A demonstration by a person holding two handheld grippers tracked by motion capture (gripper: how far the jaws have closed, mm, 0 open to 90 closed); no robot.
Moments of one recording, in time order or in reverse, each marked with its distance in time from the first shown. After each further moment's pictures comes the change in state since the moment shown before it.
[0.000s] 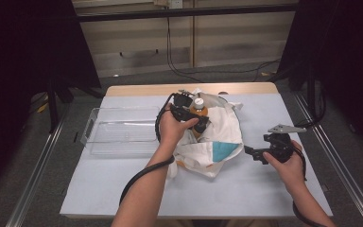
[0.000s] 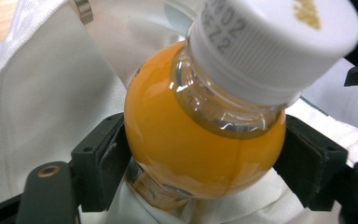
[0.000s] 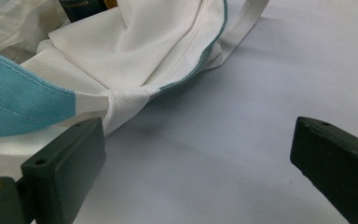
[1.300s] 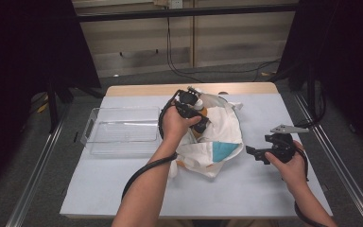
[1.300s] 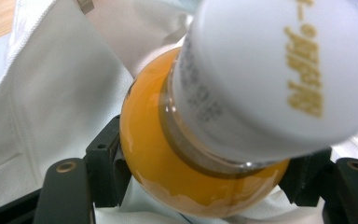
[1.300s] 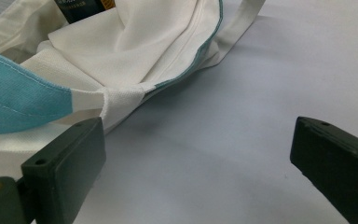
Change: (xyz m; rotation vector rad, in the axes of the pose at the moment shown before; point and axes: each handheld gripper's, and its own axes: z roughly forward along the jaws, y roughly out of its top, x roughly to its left) left arm -0.011 0.017 0.001 0.158 0.087 0.054; right arm -0.004 -0.002 -0.003 -0.003 0.009 0.016
